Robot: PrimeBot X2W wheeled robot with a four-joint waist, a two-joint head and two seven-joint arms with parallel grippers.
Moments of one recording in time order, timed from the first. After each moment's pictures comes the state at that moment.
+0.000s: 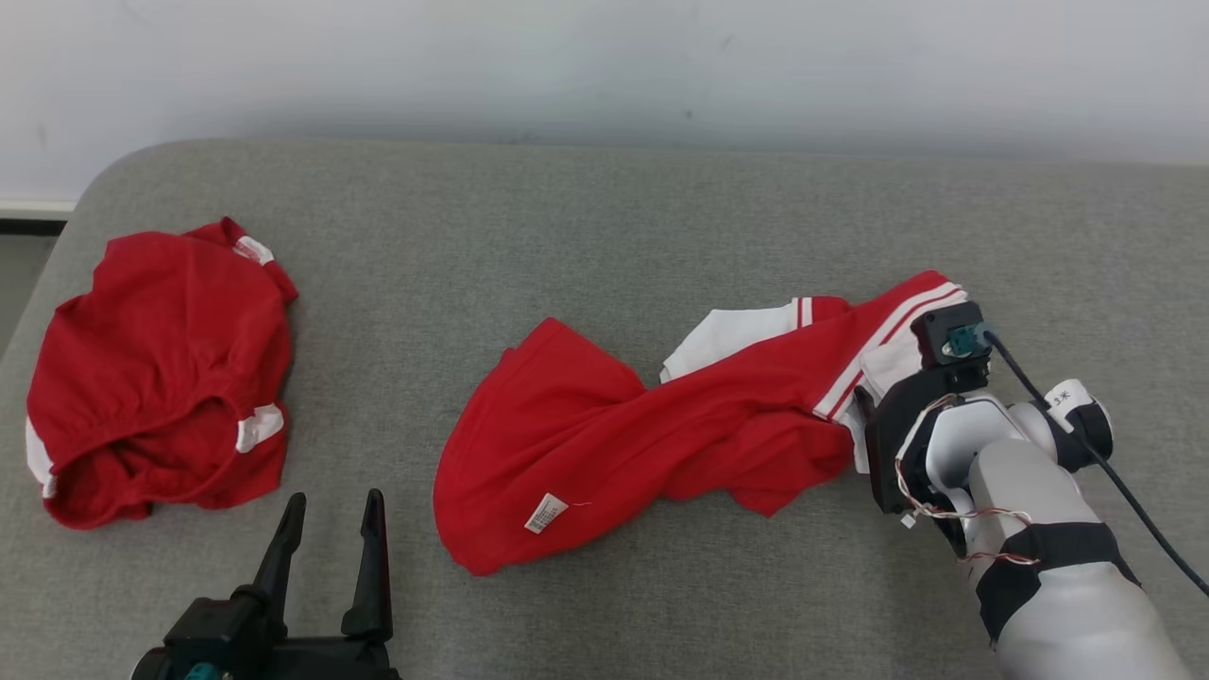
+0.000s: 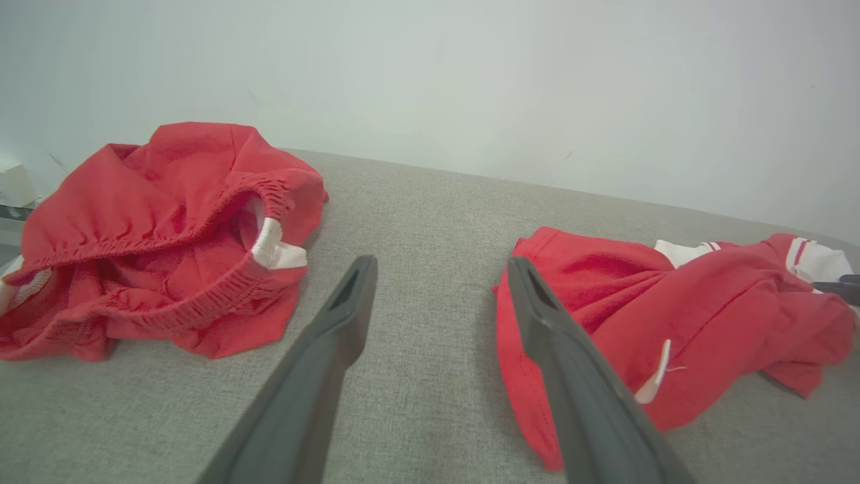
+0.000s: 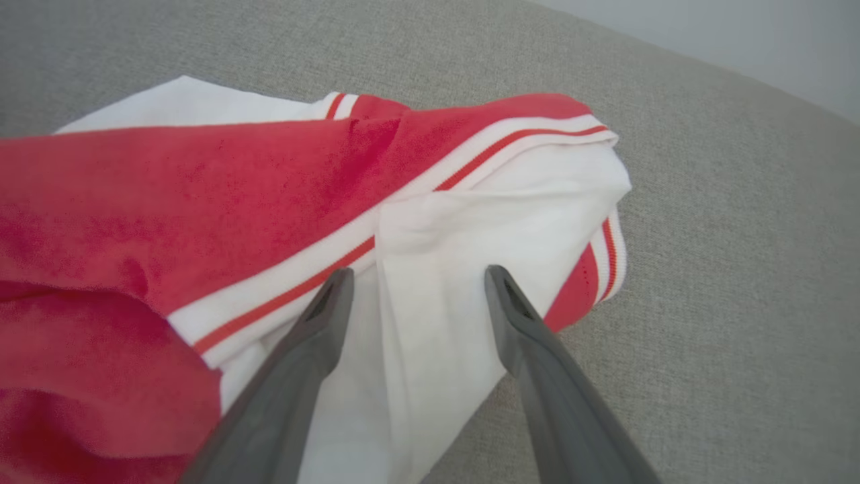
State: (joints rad) left arm -0.05 0.06 -0.05 0.15 -0.21 -0.04 -0.26; right arm -0.72 -0.11 0.06 0.91 -0.03 0.13 0.30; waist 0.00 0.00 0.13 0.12
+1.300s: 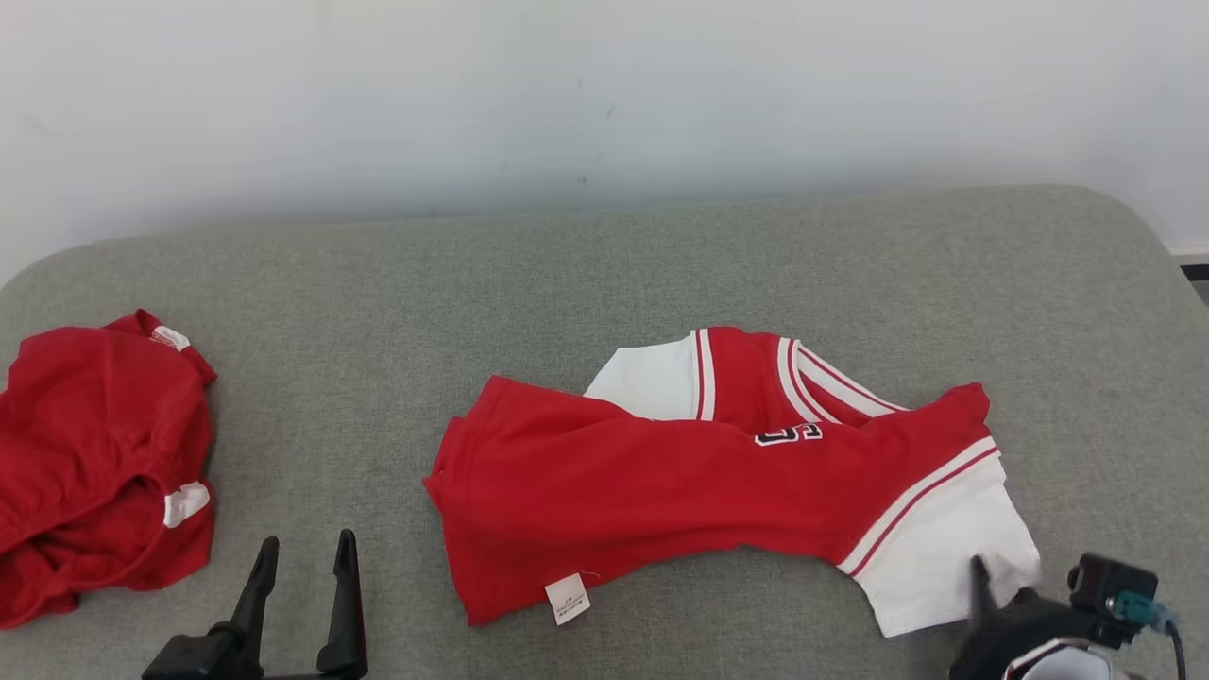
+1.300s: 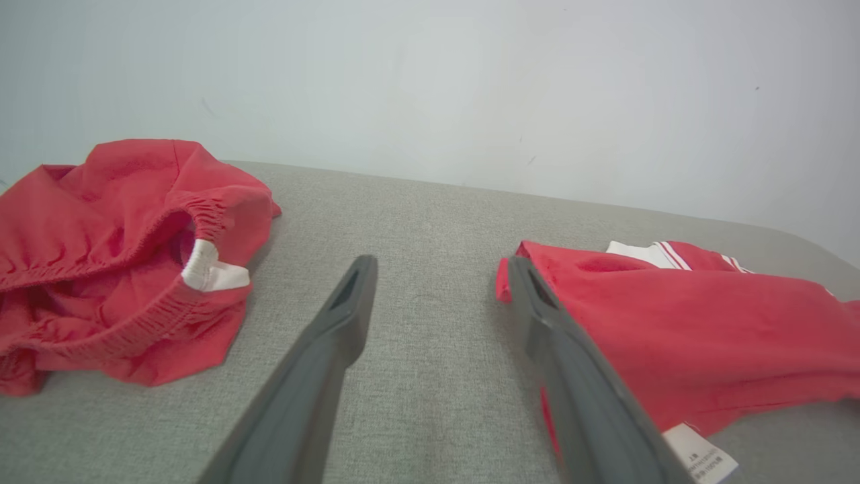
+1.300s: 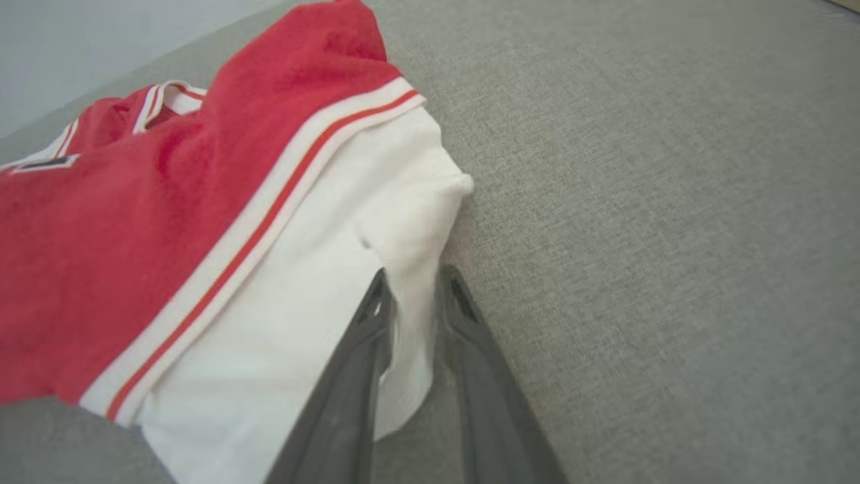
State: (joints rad) left arm -0.01 0.05 0.01 0.18 -0.19 -0.06 -0.26; right arm -0.29 -0.05 -0.27 0.77 0.19 0.13 -0.05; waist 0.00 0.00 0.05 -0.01
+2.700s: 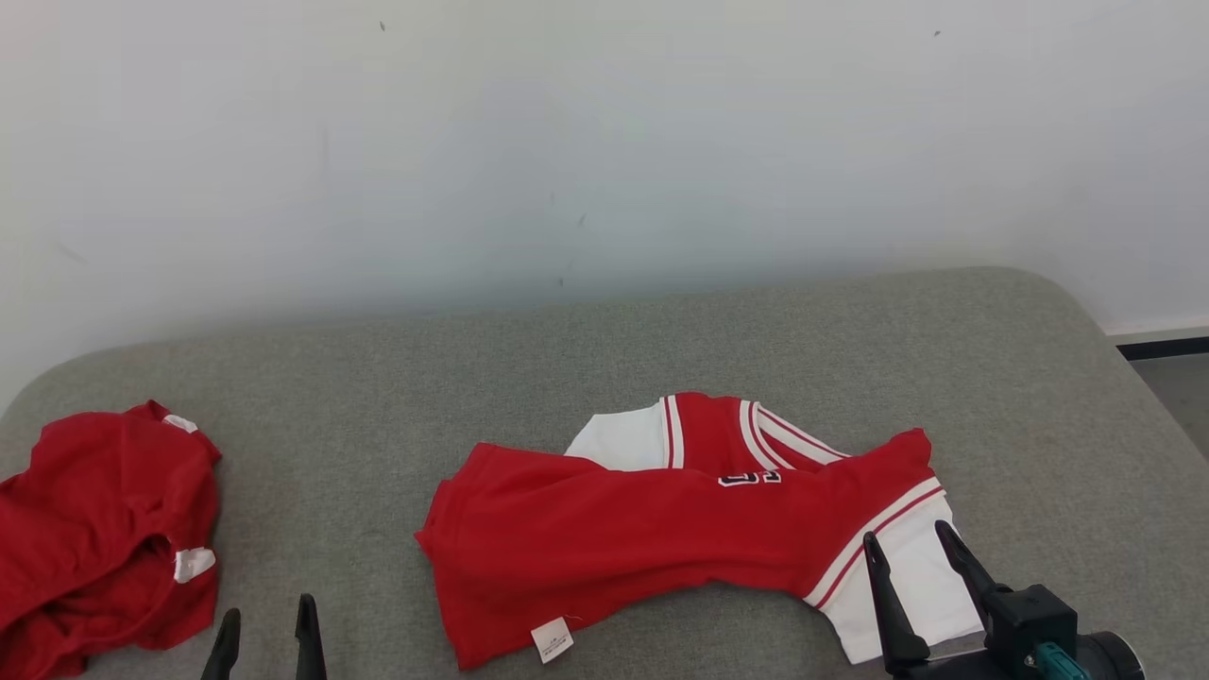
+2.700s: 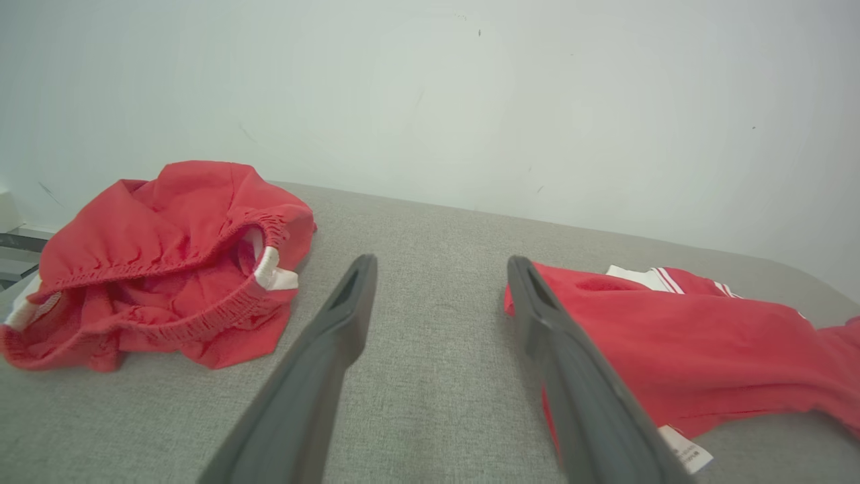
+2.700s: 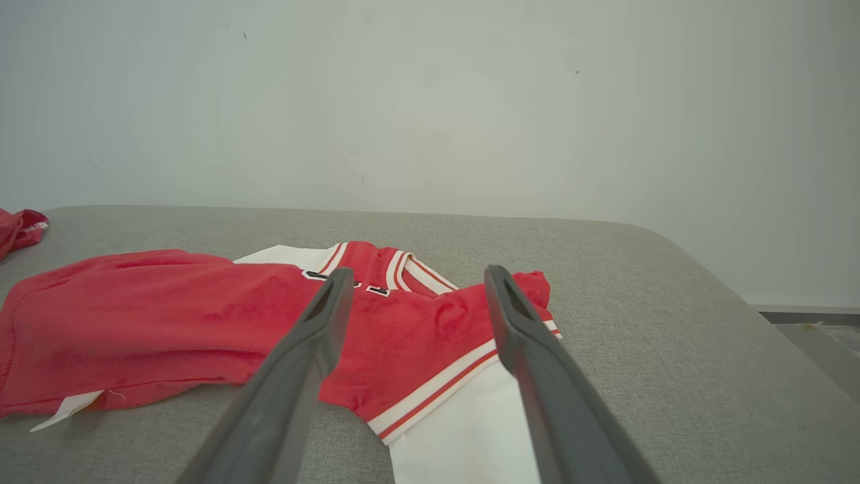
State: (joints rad) left arm 0.08 0.05 0.07 0.20 -0.22 -0.04 -0.26; right arm 0.01 -0.05 0.04 0.20 0.02 0.13 -0.12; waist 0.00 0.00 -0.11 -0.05
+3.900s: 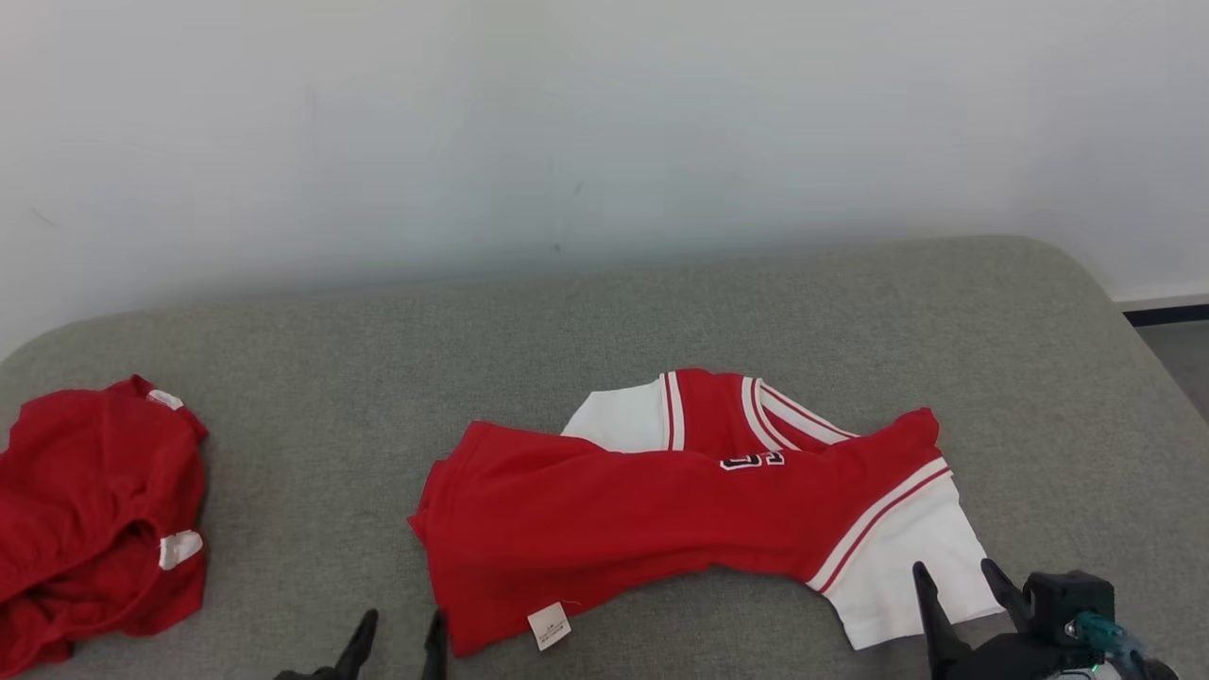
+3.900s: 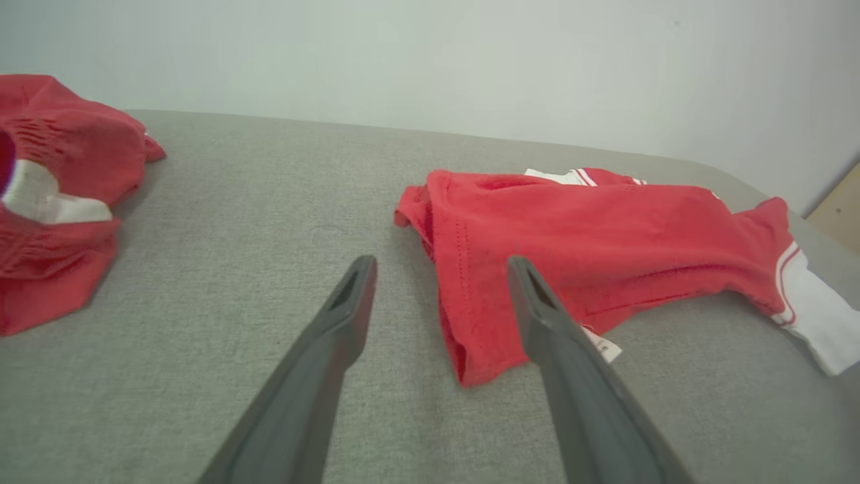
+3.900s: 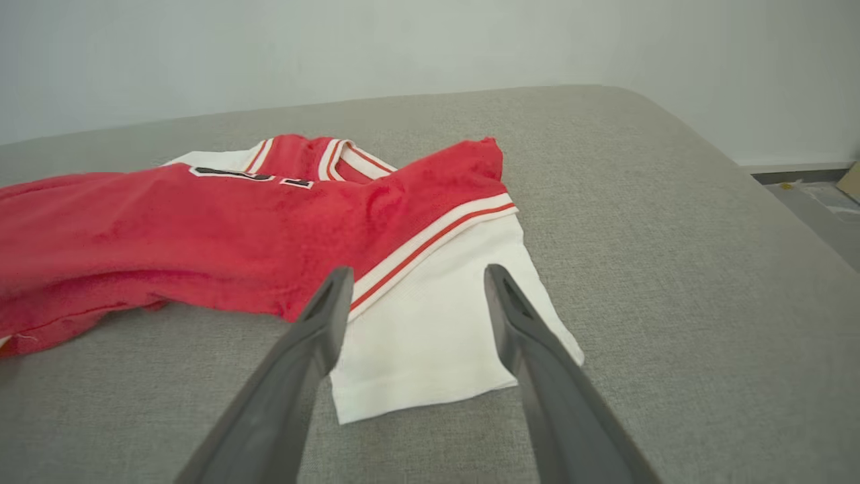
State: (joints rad) left arm 0.02 0.05 -0.11 0.33 -0.22 -0.08 -0.26; right arm 0.00 -0.07 -0.03 0.24 0.11 0.13 0.08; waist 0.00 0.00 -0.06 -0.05
